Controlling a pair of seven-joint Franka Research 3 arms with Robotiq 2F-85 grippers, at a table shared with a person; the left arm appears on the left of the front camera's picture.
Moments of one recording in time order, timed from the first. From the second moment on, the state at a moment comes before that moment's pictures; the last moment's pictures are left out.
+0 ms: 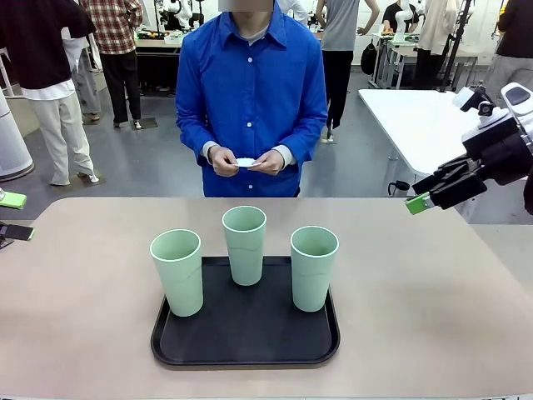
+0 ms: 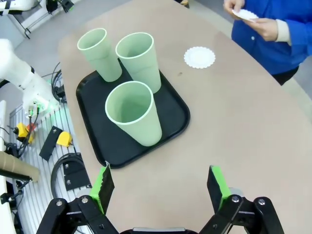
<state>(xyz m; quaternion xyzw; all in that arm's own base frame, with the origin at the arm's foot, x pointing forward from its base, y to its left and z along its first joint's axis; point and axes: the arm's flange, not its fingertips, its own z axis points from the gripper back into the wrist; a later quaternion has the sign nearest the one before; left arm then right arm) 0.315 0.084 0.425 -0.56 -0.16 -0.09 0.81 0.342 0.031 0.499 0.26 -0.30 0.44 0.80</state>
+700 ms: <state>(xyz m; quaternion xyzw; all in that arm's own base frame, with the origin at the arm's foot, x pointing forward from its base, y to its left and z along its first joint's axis) 0.315 0.084 0.425 -0.56 -0.16 -0.09 0.81 0.385 0.027 0.431 0.27 -0.31 0.58 0.70</state>
